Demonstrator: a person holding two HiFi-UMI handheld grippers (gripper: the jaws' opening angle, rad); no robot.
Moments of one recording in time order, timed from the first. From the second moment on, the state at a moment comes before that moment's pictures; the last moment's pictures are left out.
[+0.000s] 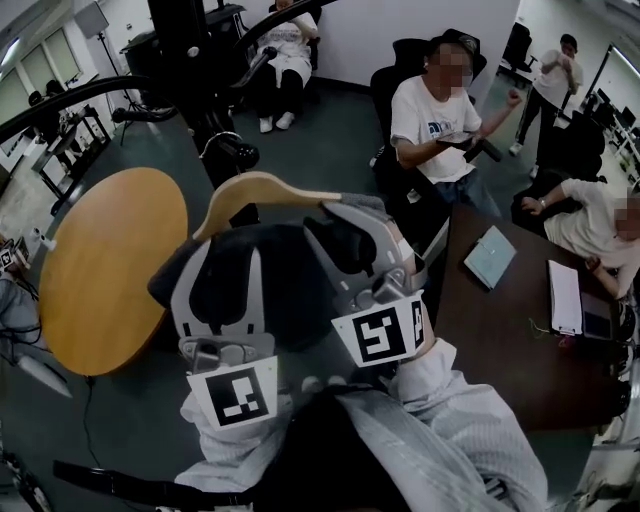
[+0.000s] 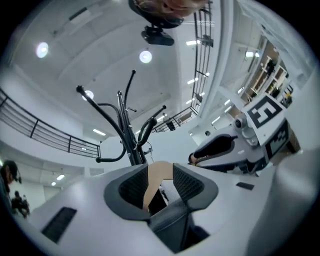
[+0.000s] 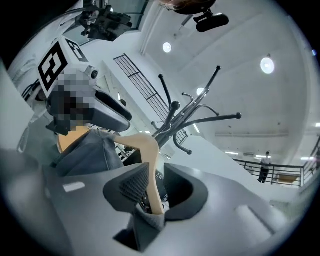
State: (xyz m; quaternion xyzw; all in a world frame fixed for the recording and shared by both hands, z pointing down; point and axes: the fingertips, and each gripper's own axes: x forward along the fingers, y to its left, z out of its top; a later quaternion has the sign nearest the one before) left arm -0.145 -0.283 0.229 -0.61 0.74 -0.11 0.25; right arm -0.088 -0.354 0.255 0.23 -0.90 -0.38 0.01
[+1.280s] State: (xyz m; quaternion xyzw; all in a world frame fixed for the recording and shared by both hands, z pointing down) left arm -0.113 -0.329 0.244 -0.69 0.71 0.00 0.15; right arm -0.047 -0.380 0.258 0.29 -0.93 -0.21 -0.03
